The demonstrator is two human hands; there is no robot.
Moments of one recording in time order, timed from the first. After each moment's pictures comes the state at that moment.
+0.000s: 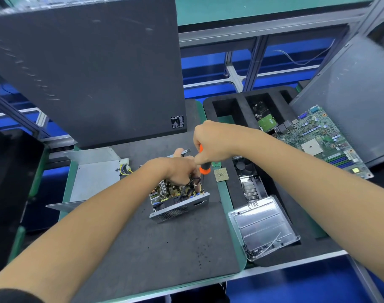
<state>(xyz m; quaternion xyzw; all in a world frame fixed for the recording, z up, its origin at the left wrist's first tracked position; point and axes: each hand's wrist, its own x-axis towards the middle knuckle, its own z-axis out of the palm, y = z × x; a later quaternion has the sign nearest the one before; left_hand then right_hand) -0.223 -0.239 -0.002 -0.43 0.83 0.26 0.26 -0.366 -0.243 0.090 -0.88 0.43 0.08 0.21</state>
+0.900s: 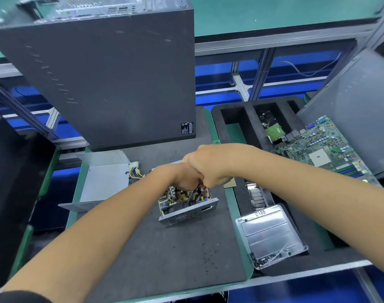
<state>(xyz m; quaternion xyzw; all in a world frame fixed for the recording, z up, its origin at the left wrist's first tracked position) -0.219 -0.227 -0.002 -0.46 0.82 0.29 0.17 -0.332 -0.213 0.103 -0.89 0.35 0.25 0.13</state>
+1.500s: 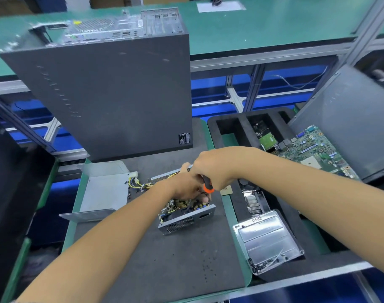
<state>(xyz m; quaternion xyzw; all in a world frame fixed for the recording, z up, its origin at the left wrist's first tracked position) -0.215 -0.227 -0.024 -0.40 0.86 0.28 0.12 -0.351 -0.223 0.102 -0.92 0.28 0.22 0.14</state>
